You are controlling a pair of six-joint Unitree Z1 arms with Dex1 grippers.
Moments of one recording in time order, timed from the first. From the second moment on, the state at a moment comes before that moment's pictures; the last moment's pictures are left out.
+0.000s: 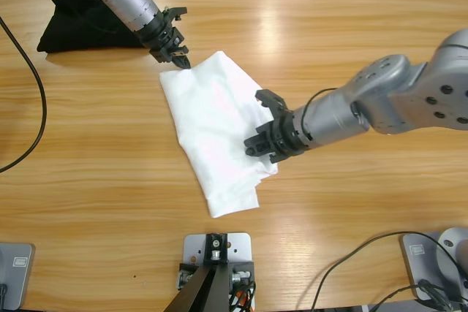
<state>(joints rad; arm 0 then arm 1) -0.43 2.40 -1.98 1.03 -0.46 -0.10 0.75 1.88 -0.63 -0.18 0.47 0.51</state>
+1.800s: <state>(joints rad) -1.01 1.92 -1.10 0.30 -0.26 -0.36 0.47 2.27 -1.32 0.24 1.10 0.35</state>
